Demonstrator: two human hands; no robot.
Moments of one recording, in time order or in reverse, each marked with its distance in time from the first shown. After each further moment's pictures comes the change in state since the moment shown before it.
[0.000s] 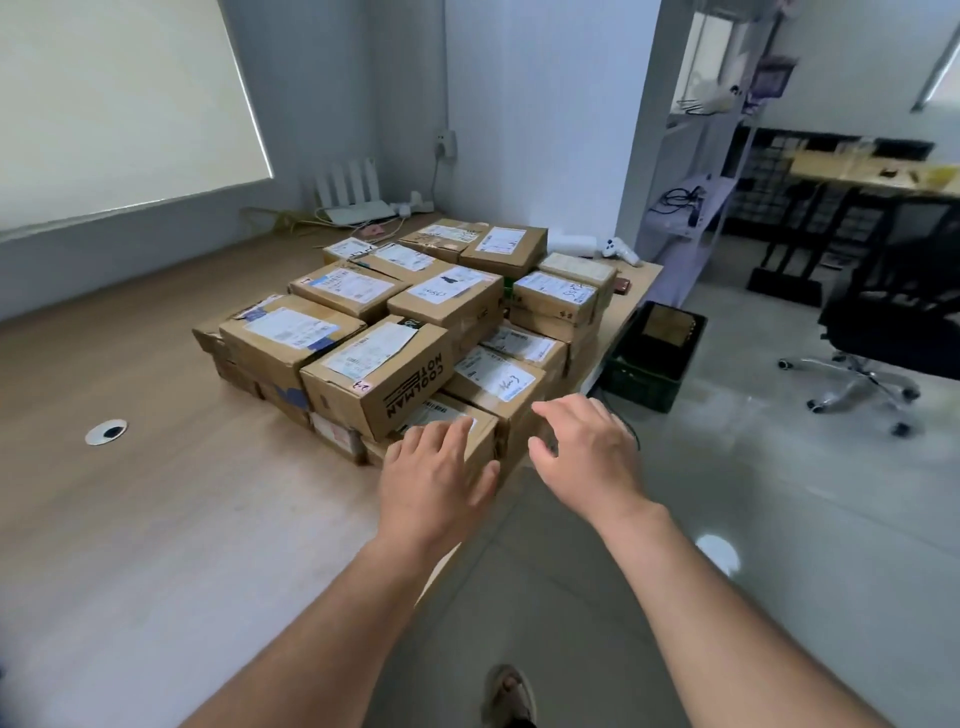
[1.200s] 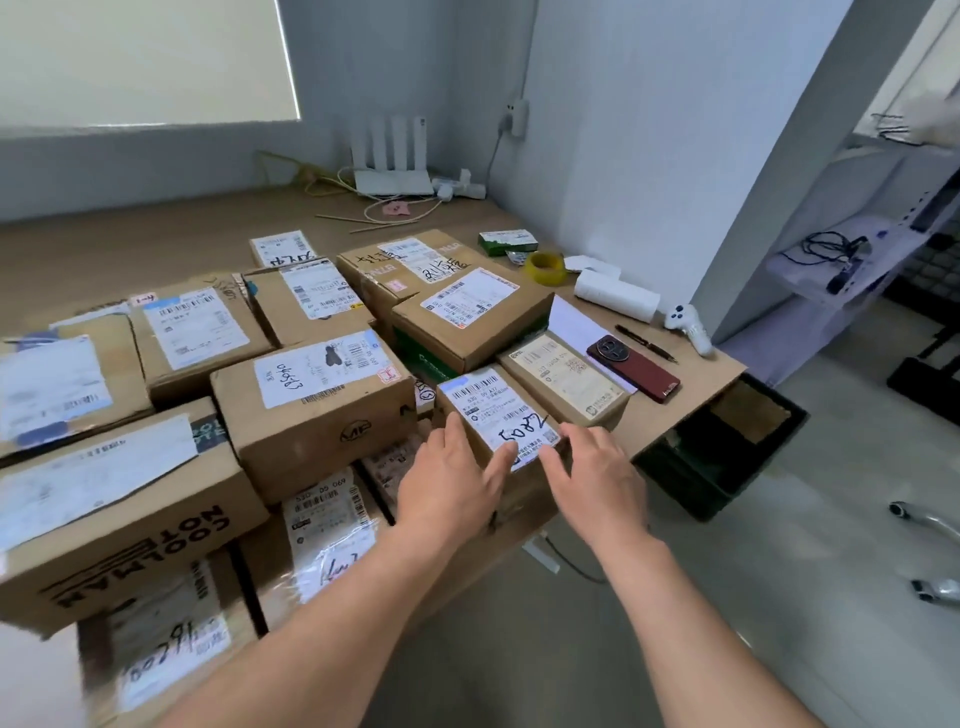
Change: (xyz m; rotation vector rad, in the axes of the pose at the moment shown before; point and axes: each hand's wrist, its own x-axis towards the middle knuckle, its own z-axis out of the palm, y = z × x) left_hand 0.337 0.124 0.153 -0.349 -0.157 -0.601; right_hand 0.310 0.248 0.087 0.057 -0.409 0.021
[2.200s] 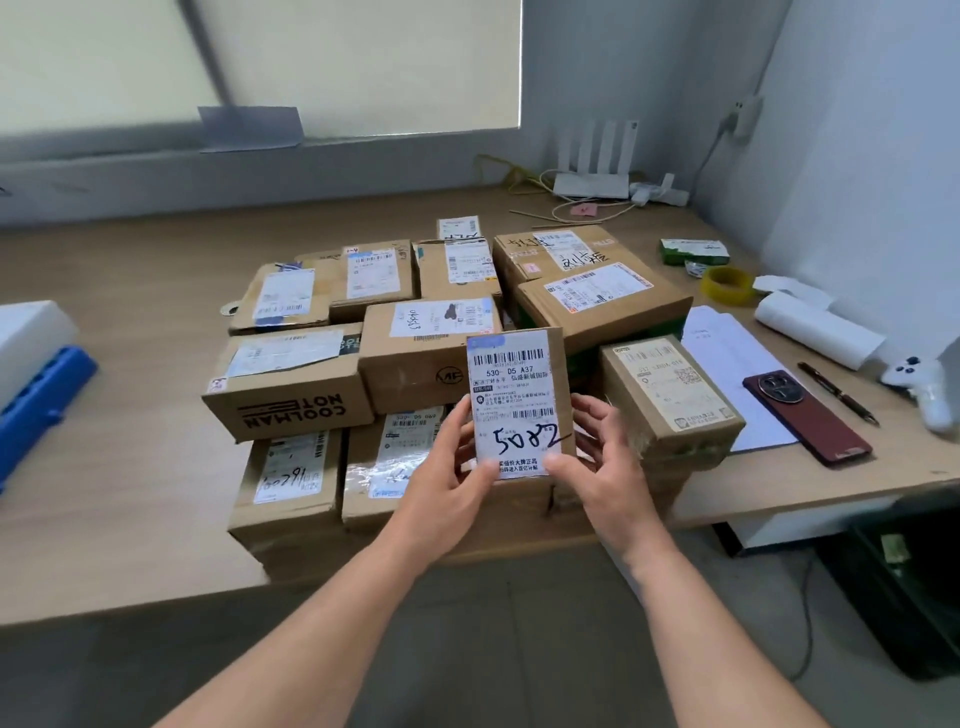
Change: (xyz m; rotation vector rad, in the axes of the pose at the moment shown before) left_hand -0.086 0.002 0.009 -0.590 0.308 -0.097; right_hand 0.005 0.020 0.014 1.030 -0.434 -0.424
